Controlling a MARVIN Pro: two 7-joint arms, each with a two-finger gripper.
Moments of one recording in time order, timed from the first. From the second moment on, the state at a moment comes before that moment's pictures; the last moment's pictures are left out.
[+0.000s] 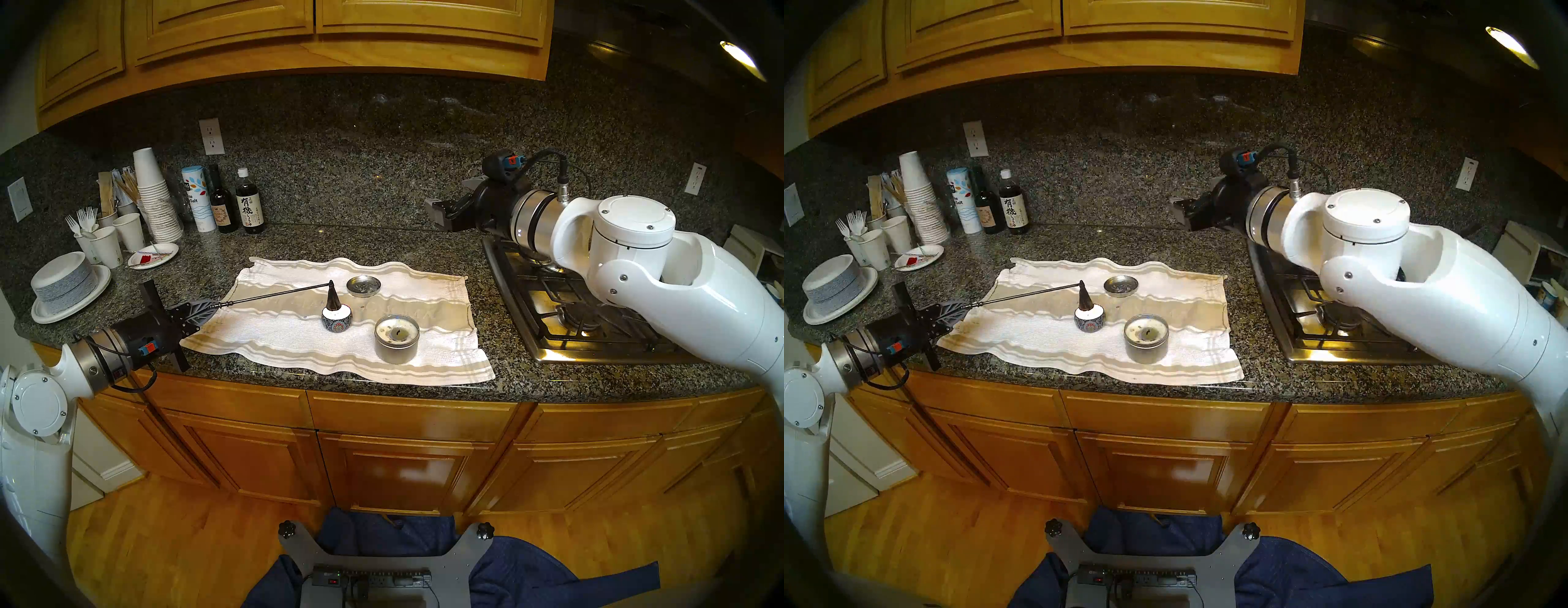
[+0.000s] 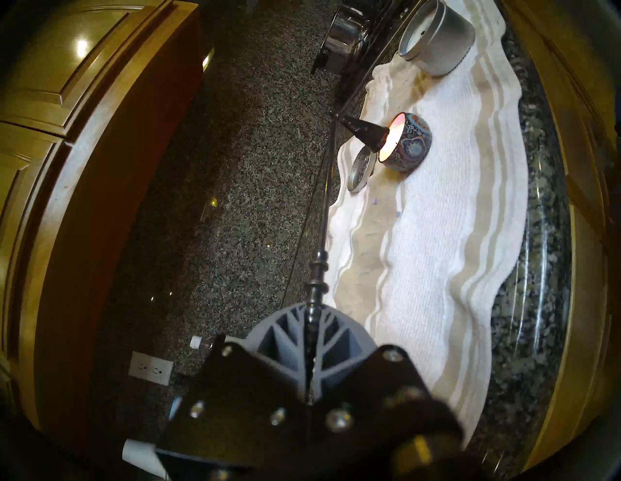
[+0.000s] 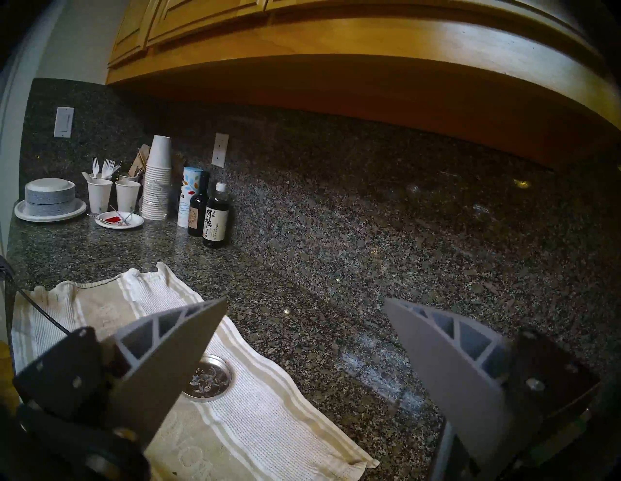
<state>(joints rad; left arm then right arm) 1.96 -1.01 -2.20 -1.98 0.26 -0.50 -0.76 -0.42 -0.42 0.41 -2.08 1.22 0.29 -0.31</state>
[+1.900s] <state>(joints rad) 1.95 -1.01 -2.17 -1.95 0.29 -0.52 -0.77 -0.42 -0.40 0.41 -2.09 1.22 0.28 -0.31</state>
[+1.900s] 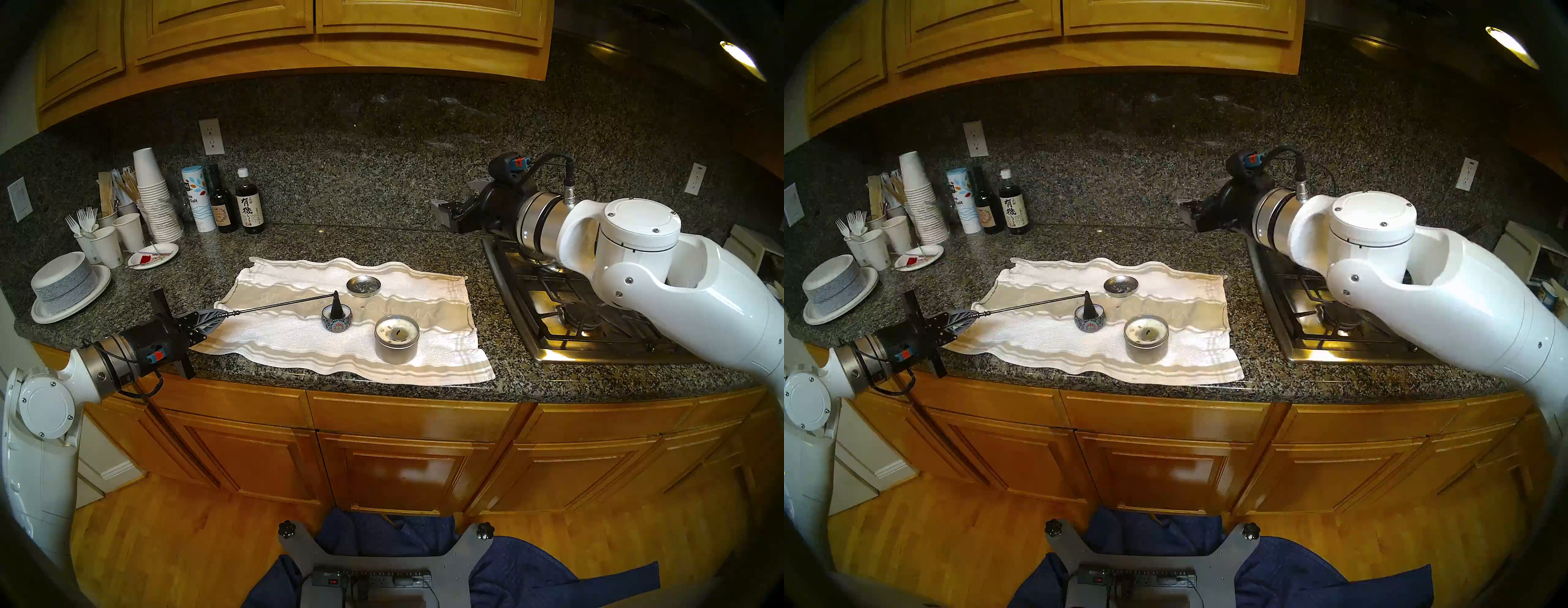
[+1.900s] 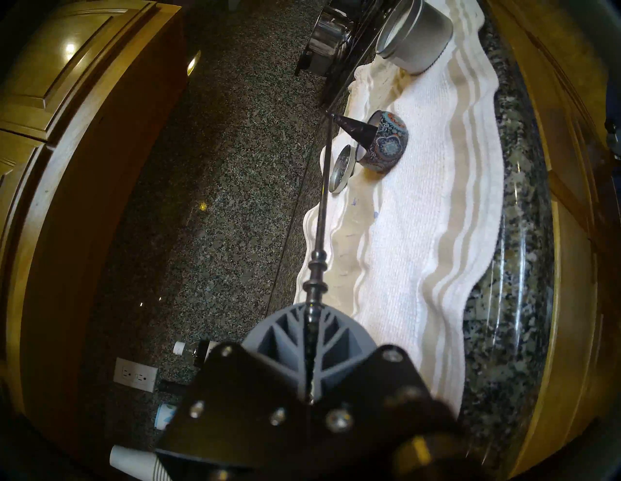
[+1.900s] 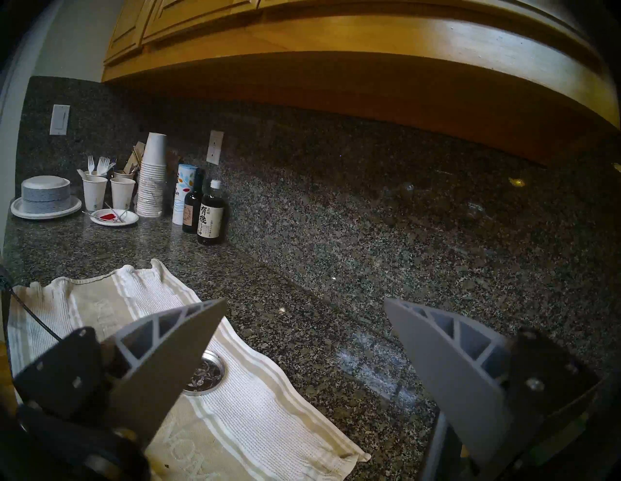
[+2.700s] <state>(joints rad) 1.94 -1.01 -2.18 -1.98 0.29 -0.52 -0.77 -0.42 -0.40 0.41 -2.08 1.22 0.27 -0.31</state>
